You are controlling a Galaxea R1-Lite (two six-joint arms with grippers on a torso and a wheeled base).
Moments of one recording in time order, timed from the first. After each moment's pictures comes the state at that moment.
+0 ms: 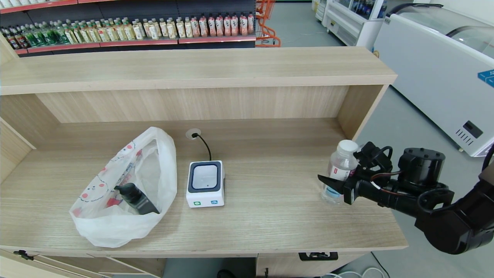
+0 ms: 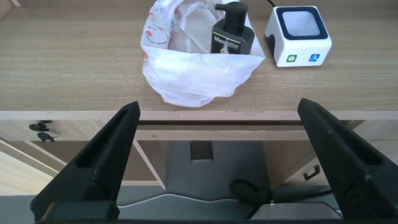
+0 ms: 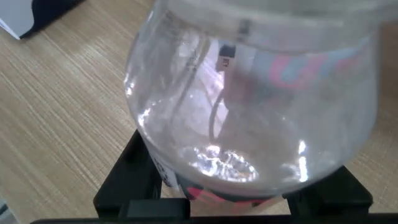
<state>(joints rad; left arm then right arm) 0.00 0.00 0.00 0.00 -0.01 0.00 0.19 1.96 -0.55 -1.25 0.48 -0.32</state>
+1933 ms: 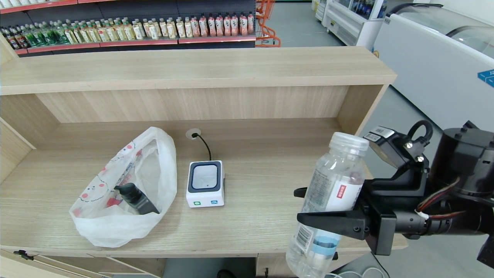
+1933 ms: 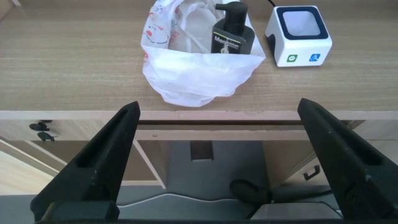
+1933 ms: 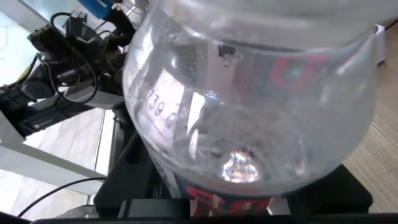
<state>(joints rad) 0.00 0.00 0.00 0.00 -0.01 0.00 0.58 1.53 -0.55 -0.90 0.85 0.15</state>
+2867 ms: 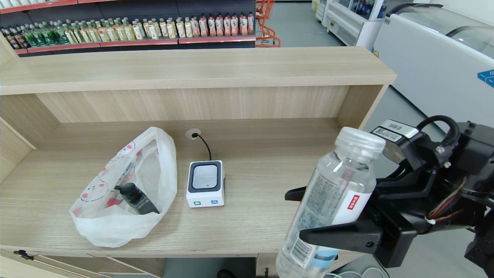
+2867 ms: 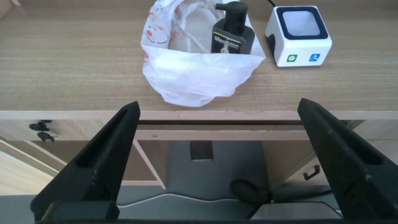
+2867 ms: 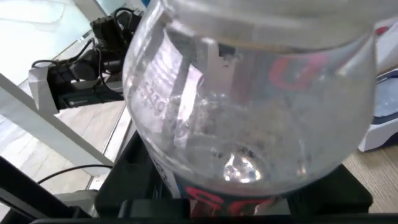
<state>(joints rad) 0.00 0.00 0.00 0.00 -0.01 0.00 0.62 1.58 -0.56 -1.09 1.03 0.13</state>
